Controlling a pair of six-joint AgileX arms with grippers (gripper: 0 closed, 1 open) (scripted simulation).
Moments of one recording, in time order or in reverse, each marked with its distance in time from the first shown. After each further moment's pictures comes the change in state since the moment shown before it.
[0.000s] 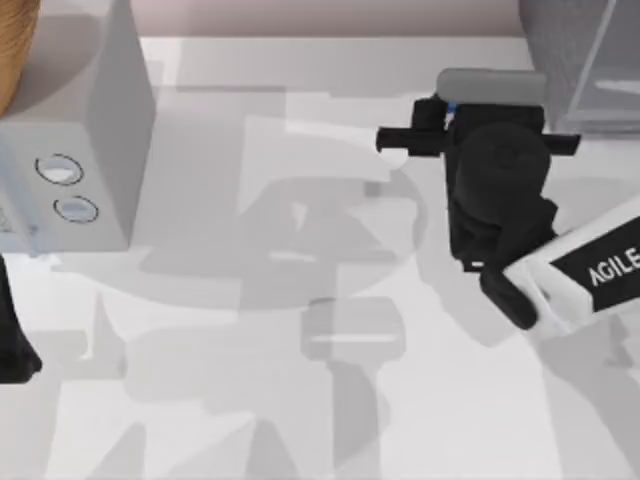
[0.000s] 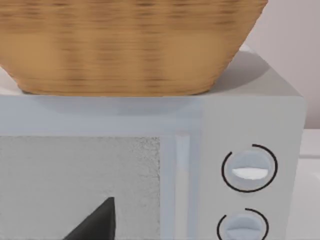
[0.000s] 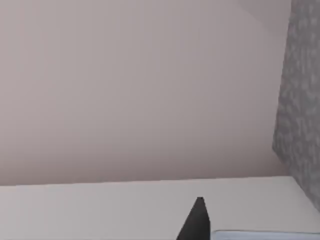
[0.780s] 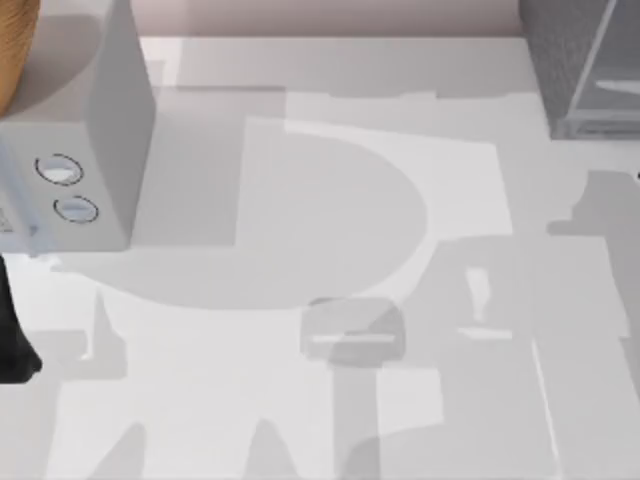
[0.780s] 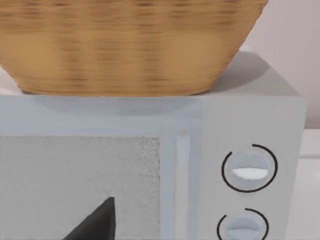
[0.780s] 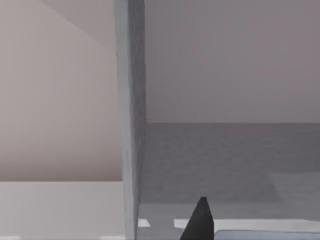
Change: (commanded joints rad) left arm 0.000 0.000 0.000 0.000 0.000 0.000; right arm -0.552 -0.585 -0.527 -0.040 -0.625 -0.008
